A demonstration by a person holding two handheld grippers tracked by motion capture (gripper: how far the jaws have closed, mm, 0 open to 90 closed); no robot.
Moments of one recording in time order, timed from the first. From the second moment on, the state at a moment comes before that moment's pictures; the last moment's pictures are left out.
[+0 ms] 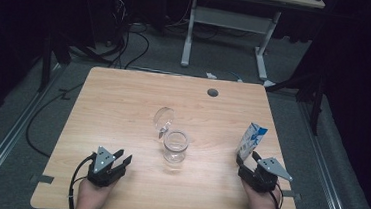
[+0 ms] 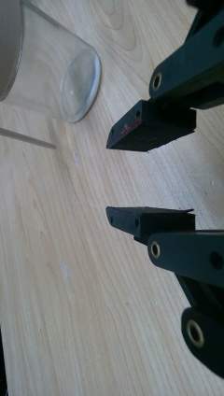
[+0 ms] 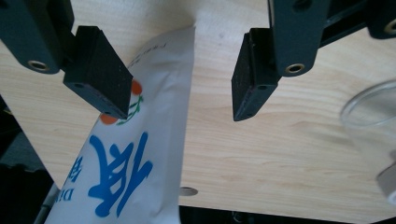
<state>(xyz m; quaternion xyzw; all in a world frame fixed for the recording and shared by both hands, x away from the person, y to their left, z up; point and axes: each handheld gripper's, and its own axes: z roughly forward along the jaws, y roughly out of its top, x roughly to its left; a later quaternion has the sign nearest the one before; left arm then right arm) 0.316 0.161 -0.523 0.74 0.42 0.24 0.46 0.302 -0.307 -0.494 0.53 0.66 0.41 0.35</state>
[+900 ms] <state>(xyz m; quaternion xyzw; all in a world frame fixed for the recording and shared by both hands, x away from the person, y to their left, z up) 0.319 0.157 -0.525 0.74 0.42 0.23 0.47 0.294 -0.337 -0.494 0.53 0.65 0.41 0.36</state>
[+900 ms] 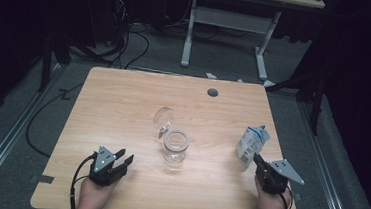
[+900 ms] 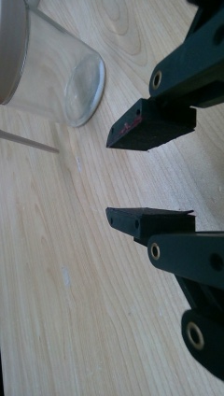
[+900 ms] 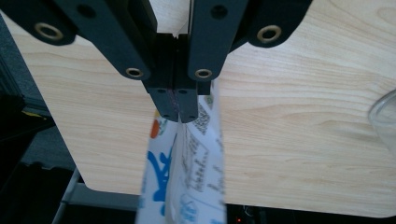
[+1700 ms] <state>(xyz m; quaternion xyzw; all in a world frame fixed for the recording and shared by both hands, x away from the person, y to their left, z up) 0.311 0.171 -0.525 0.73 0.43 0.24 0.47 0.312 -0.349 -0.499 0.50 0.66 0.45 0.33</state>
